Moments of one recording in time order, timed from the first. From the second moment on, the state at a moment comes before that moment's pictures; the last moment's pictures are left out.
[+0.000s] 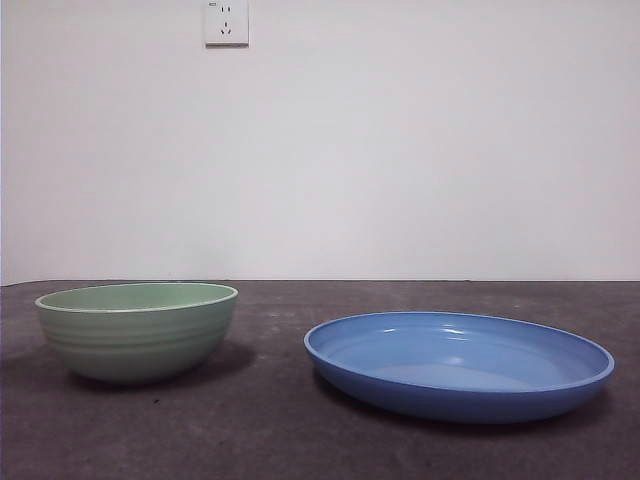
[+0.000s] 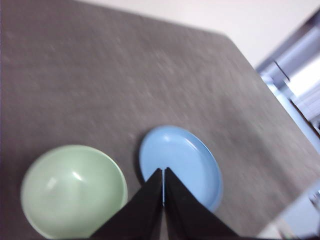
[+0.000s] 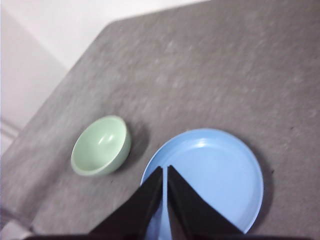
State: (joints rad) left arm -0.16 0.75 0.97 -0.71 0.59 -0.25; right arm 0.15 0.62 0.84 -0.70 -0.52 0.29
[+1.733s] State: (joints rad) left arm -0.17 1.33 0.99 -0.80 0.32 -0.14; right arm 0.16 0.64 0.88 -0.75 -0.57 0.18
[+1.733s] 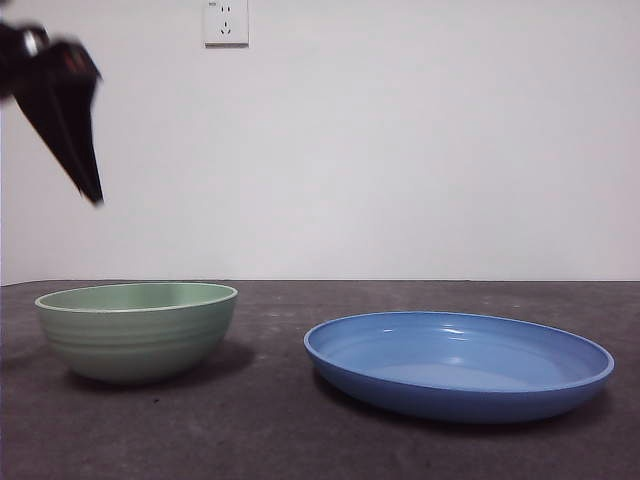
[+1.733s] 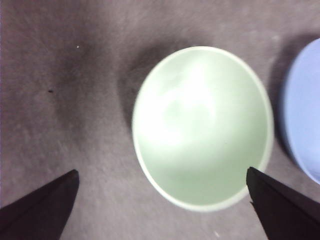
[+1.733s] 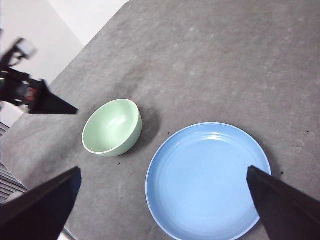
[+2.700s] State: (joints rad) left arm -0.19 1.58 1.00 -0.68 0.32 -0.14; right arm 0.16 0.64 0.88 -0.75 -0.57 0.18
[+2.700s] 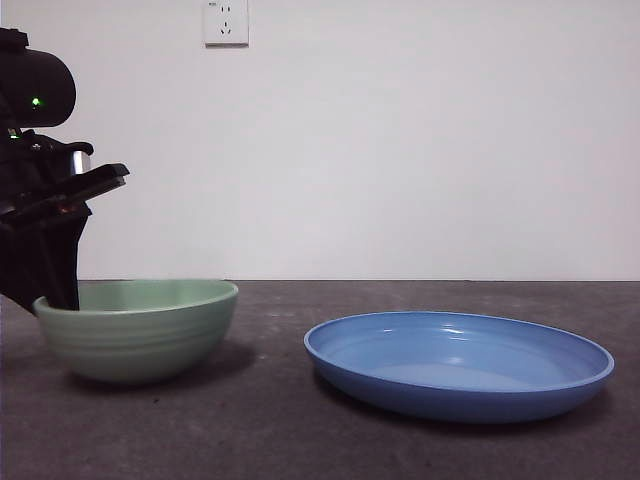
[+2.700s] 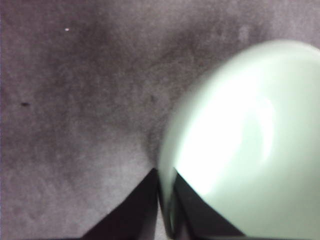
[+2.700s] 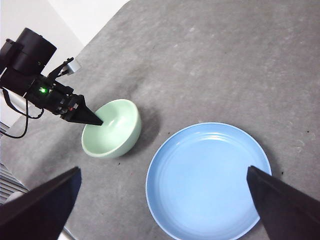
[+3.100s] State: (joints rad) left arm -0.29 1.58 1.21 -0.83 0.26 -0.15; right arm 0.16 0.64 0.88 -0.75 -0.57 0.18
